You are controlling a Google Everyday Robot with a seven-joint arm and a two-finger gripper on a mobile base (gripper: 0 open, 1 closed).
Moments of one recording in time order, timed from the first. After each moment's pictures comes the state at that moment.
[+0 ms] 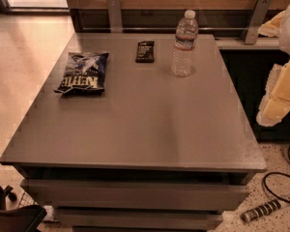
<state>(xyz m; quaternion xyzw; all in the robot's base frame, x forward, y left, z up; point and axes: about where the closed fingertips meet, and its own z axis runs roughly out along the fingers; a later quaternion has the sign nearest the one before) 0.438 -0.213 0.991 -0.60 0.78 -0.05 0.18</state>
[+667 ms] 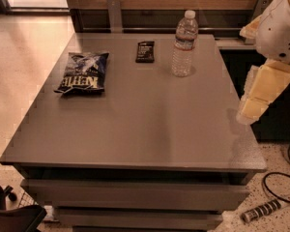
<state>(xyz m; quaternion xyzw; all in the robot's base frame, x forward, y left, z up) 0.451 -0.186 0.980 -0.61 0.77 -0.04 0.19</state>
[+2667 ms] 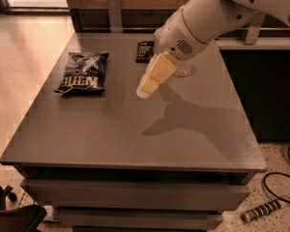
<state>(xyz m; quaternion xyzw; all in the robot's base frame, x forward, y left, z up) 0.558 -0.018 0.935 -0.60 0.72 0.14 0.32</state>
